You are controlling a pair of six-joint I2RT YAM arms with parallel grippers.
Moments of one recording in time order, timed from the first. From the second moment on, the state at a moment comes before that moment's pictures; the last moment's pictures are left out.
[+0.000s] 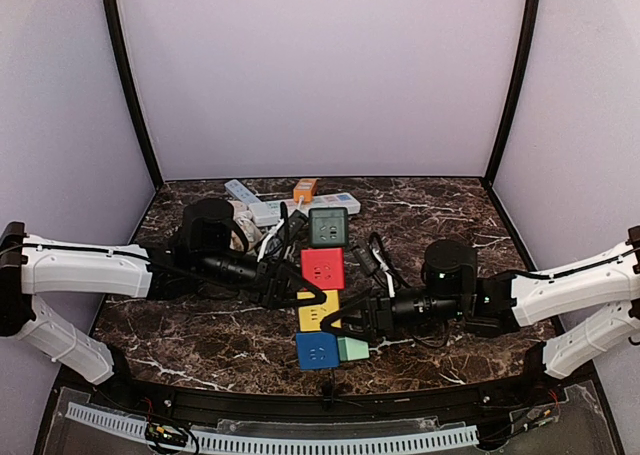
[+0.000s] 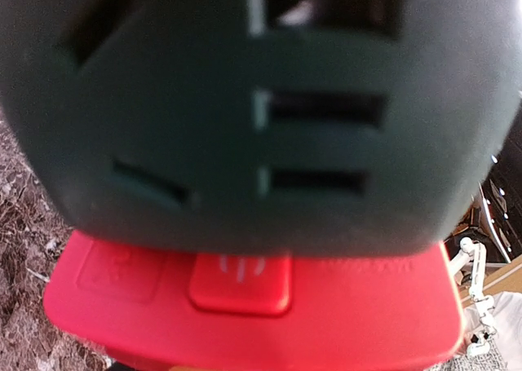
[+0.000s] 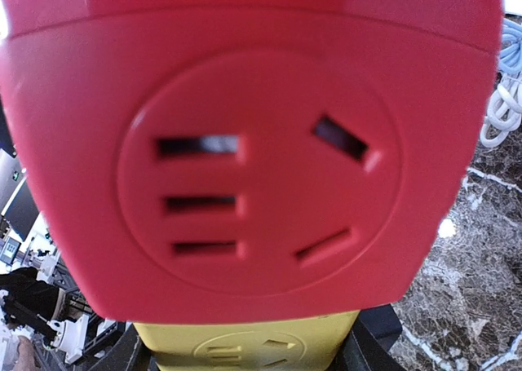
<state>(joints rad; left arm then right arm) -0.93 1.36 0.78 0.29 0.81 -0.59 1.16 1.28 0.60 0.45 -0.39 0.68</state>
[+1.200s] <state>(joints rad) -0.69 1.44 0.99 0.18 1.02 -0.45 1.16 1.06 0.58 0.20 -0.16 0.71</state>
